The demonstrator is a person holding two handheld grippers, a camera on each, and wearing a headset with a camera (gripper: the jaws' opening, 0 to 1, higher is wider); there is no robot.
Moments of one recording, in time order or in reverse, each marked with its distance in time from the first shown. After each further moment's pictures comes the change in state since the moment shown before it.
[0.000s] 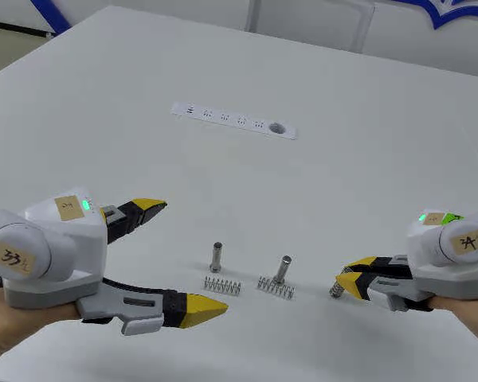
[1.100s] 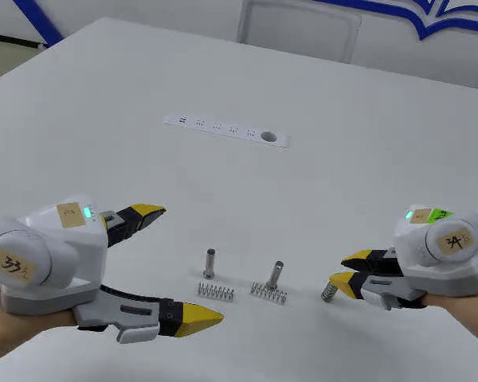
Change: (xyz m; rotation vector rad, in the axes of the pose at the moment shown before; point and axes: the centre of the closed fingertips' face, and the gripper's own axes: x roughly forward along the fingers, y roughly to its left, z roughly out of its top) left arm 0.002 -0.008 0.004 0.043 0.012 -0.024; right arm -0.021 0.003 0.026 -0.136 -0.015 -0.044
